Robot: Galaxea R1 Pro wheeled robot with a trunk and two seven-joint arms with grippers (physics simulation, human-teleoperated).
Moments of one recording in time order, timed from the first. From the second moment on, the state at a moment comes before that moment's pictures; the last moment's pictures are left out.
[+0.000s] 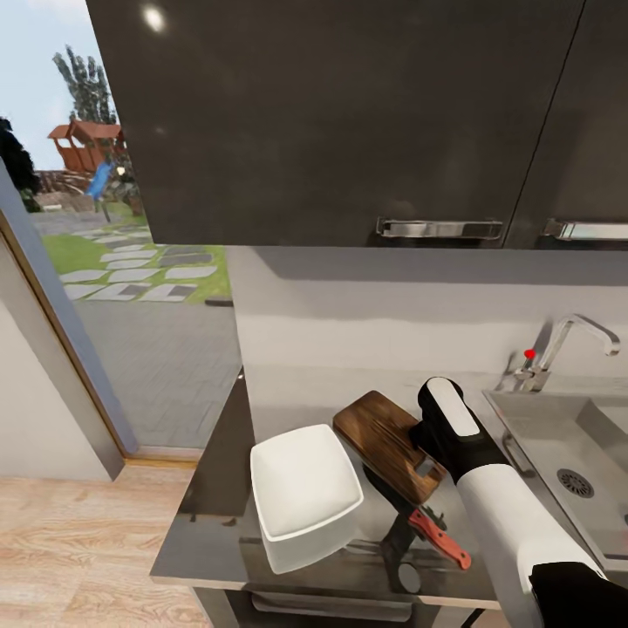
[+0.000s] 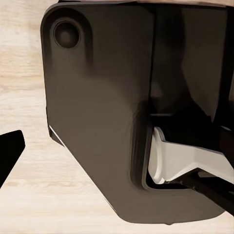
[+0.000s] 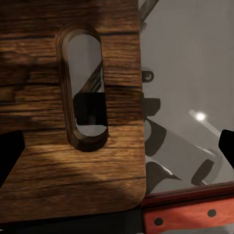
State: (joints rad) left arm 0.00 -0.08 0.02 -0.13 0.00 -0.03 -0.01; right arm -0.87 0.01 0.05 -0.89 -1.35 0.56 -1.51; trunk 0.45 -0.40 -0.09
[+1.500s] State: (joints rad) left arm 0.00 -0.08 0.02 -0.13 0.00 -0.03 -0.01; right arm -0.87 0.01 0.05 -0.89 -1.35 0.56 -1.51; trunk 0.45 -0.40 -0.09
